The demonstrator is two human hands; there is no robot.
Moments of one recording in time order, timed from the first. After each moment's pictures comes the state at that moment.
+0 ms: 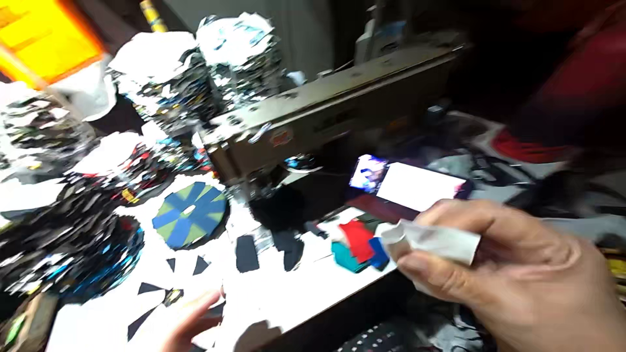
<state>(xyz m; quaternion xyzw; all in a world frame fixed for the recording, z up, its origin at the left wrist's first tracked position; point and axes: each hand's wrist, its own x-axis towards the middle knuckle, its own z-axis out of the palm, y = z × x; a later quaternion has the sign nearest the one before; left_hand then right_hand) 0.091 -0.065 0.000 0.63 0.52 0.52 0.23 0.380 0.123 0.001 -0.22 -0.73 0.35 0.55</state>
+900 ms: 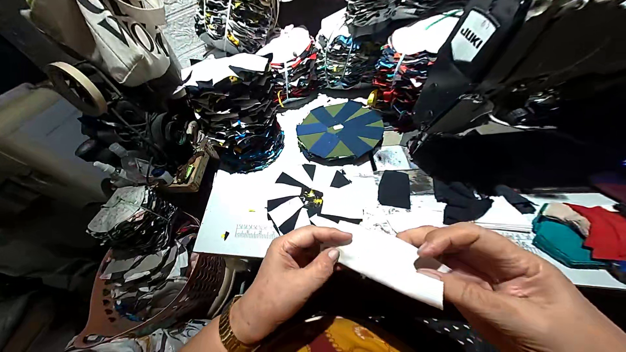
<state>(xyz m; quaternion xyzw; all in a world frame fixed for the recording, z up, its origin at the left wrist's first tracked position) 0.068 -0.132 -0.044 0.41 0.51 0.67 0.36 0.253 0.039 -0.052 -0.05 -0.68 0.67 0.31</state>
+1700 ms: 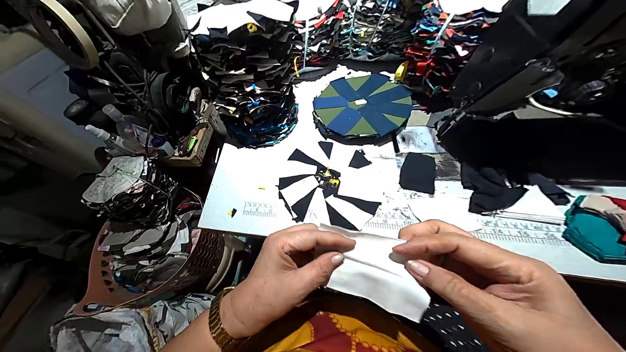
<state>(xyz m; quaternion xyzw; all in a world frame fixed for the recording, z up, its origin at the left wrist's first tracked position) 0.060 -0.164 -0.056 0.46 0.55 0.63 0.31 0.244 0.012 -0.057 -0.09 -0.76 0.59 0.27</state>
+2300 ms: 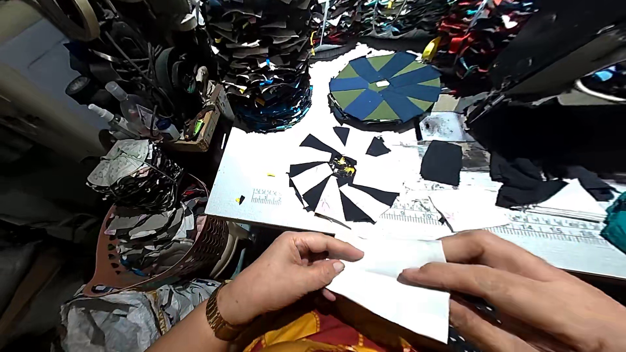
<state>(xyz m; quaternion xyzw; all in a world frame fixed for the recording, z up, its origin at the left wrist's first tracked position) 0.052 -0.180 -0.054 0.36 0.55 0.56 0.51 0.252 0.009 -0.043 0.00 -0.88 0.41 0.23</state>
